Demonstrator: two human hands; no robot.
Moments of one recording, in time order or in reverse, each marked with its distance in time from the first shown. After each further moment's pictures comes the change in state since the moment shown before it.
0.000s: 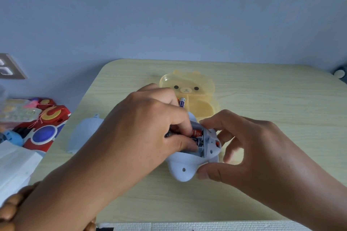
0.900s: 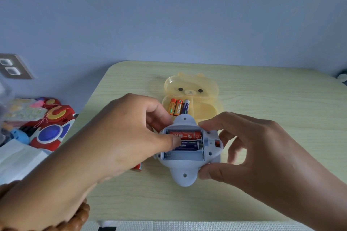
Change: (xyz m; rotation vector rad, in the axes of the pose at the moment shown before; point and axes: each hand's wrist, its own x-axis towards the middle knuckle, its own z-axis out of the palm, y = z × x) left_hand -0.005 -0.014 -0.014 -0.433 -0.180 -0.527; right_hand 0.000 -0.007 -0.004 -0.043 -0.008 -0.015
